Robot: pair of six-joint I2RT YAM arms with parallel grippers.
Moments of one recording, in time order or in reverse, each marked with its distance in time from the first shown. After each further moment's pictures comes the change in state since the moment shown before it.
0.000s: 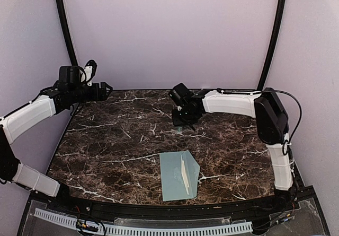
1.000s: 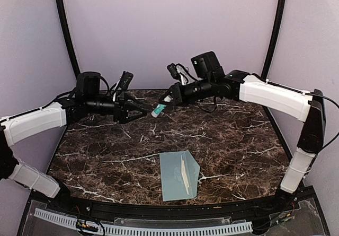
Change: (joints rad) left arm -0.286 0.013 -0.070 0.163 0.692 0.084; right arm 0.012 -0.424 -0.149 0.191 -0.671 -0.079
